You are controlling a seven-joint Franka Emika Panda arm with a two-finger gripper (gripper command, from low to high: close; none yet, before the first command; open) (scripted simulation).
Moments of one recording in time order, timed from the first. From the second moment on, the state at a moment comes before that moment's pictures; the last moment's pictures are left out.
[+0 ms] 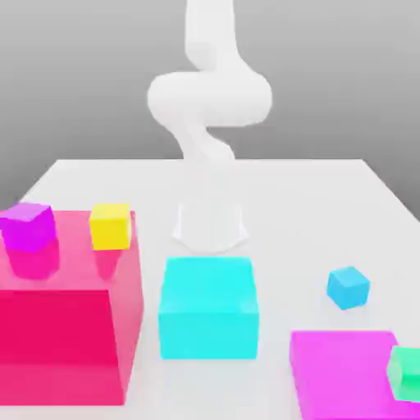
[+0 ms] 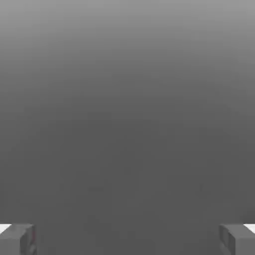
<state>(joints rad) 0.01 -0.73 0.07 -2.36 0.00 2.35 0.85</state>
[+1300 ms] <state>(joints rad) 0.51 0.23 0.24 -2.81 -0.47 3.03 1.66</state>
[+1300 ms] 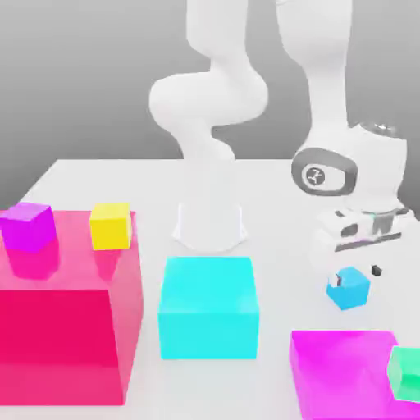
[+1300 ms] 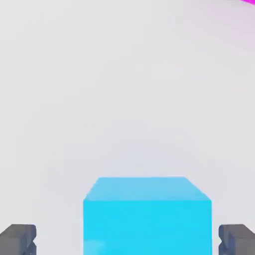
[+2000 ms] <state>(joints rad) 0.37 0.08 0.47 -2.84 -0.14 2.93 1.42</state>
